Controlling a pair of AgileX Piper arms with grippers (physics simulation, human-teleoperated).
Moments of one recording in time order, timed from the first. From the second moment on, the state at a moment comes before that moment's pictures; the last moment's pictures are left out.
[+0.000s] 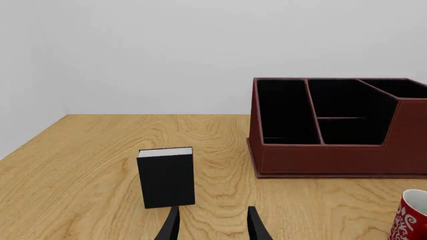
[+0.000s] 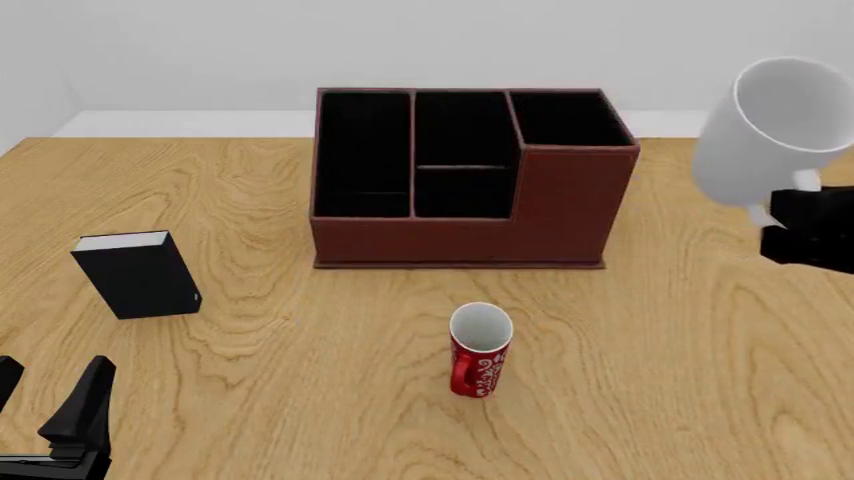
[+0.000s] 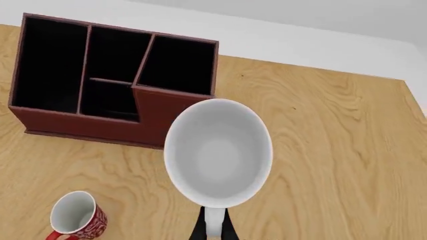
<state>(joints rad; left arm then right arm) 0.00 0.00 0.00 0.00 0.00 0.02 0.79 -0.87 0.59 -0.12</state>
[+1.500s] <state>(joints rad) 0.00 0.00 0.00 0.00 0.00 -0.17 1.25 -1.25 0.52 -0.06</state>
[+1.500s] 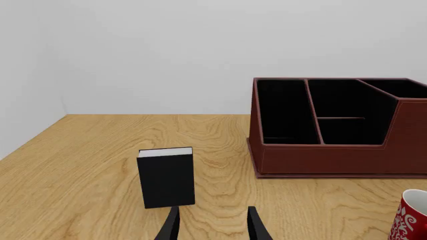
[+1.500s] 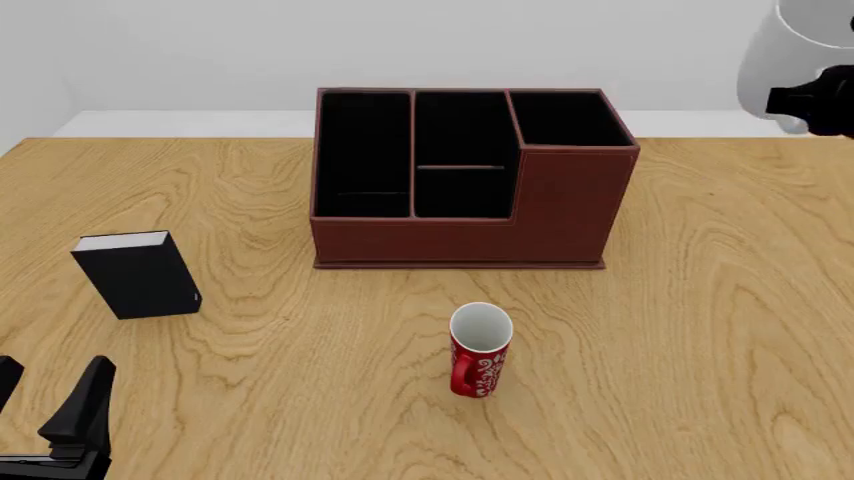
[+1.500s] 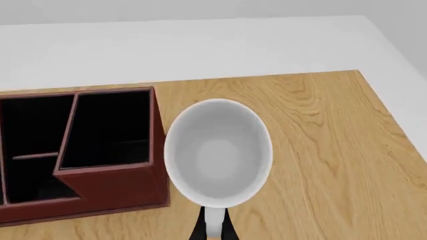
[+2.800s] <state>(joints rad) 0.00 0.00 0.00 0.00 0.00 -0.12 1.52 -1.22 0.34 -0.16</state>
